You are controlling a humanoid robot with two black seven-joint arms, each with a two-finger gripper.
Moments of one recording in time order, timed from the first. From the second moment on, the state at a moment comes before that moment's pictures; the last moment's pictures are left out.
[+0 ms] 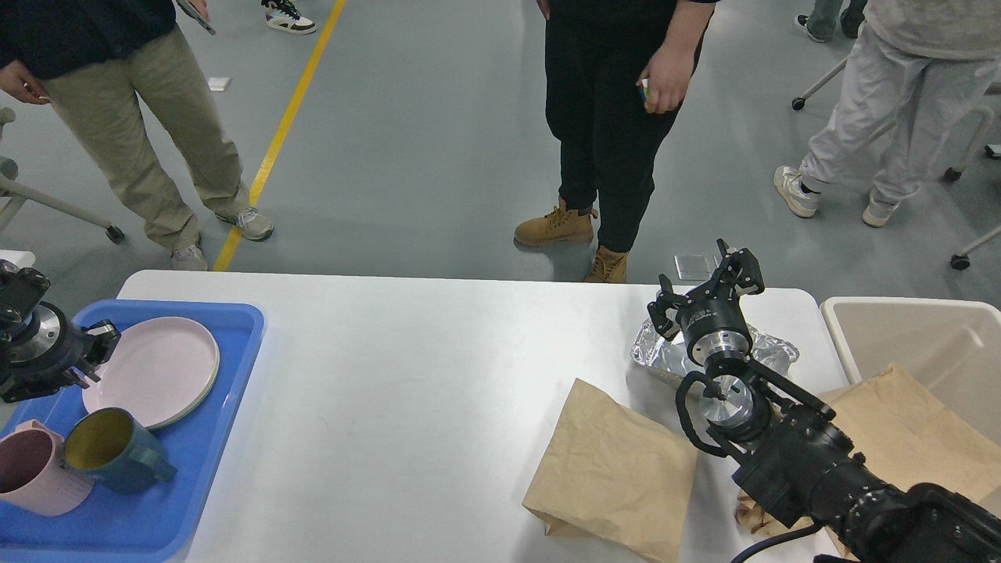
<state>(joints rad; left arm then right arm) -1.09 0.48 0.83 -0.19 -0.11 -0.67 0.40 0.64 -0.02 0.77 0.48 0.08 0.11 0.50</state>
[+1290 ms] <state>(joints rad) -1.09 0.47 0.83 -0.19 -0.11 -0.57 0.40 0.64 -0.02 0.77 0.48 0.08 0.11 0.50</state>
